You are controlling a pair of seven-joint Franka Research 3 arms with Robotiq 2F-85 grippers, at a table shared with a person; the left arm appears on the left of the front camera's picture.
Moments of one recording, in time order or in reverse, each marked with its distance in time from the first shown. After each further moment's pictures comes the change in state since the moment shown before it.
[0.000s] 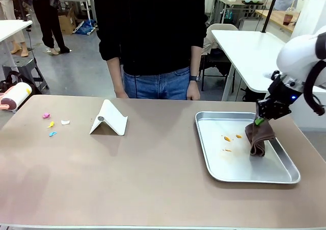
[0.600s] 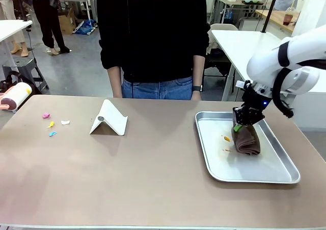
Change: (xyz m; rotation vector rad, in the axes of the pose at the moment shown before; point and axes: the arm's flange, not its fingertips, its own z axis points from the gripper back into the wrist) left arm 0.000 0.000 0.000 0.000 0.000 0.000; right arm 0.028 0.048 -0.065 0.012 0.121 0.091
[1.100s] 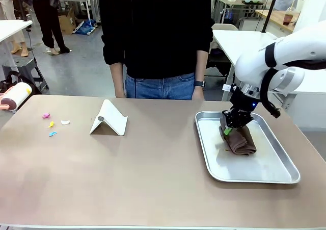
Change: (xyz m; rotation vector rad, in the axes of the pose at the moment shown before) left arm 0.000 0.000 0.000 0.000 0.000 0.000; right arm 0.003 0.035 -0.016 0.018 0.076 0.104
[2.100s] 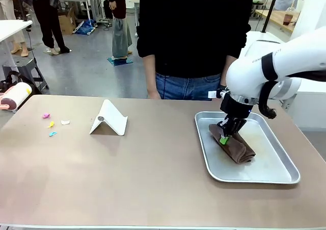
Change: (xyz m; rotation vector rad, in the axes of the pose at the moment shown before) left arm 0.000 0.000 0.000 0.000 0.000 0.000; right arm -0.047 0.057 -0.007 -0.120 0.020 0.324
